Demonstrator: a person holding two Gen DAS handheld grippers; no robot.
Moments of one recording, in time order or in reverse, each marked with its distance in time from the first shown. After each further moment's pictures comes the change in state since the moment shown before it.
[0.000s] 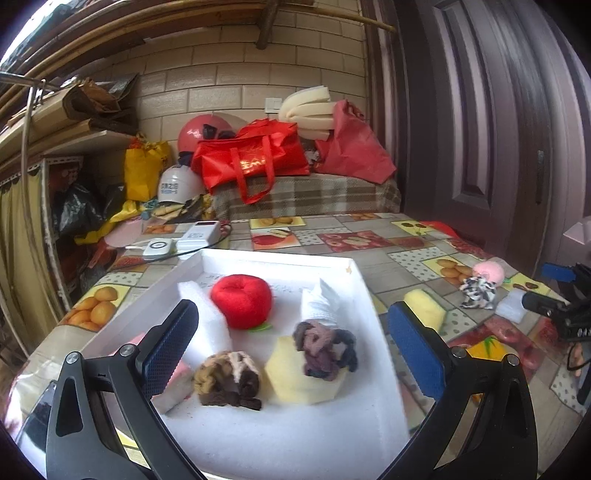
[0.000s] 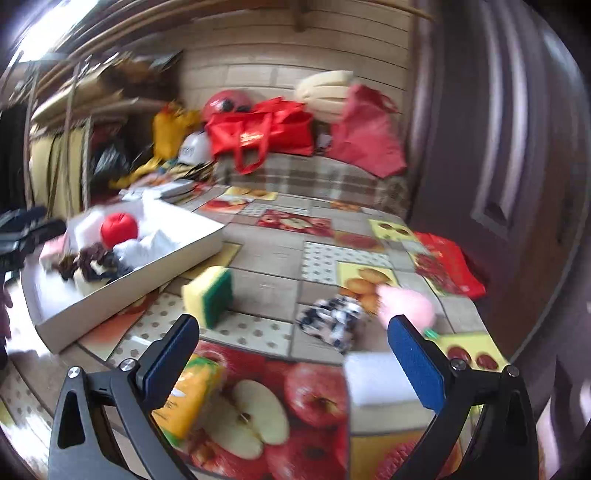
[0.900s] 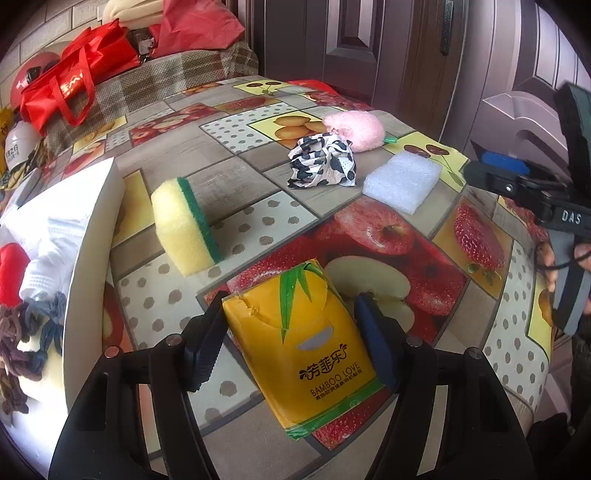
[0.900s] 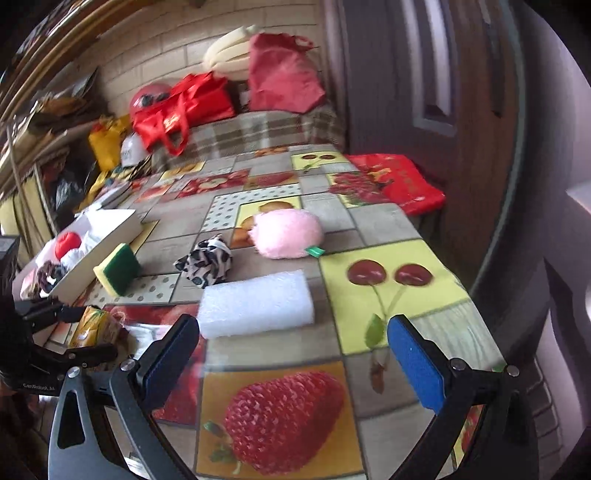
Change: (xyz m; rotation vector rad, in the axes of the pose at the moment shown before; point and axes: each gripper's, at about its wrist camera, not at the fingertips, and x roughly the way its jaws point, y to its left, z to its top) left arm 0.093 -0.171 -0.021 0.227 0.538 -0.372; right arm -0.002 -0.108 -0.032 0.219 0.184 -0.012
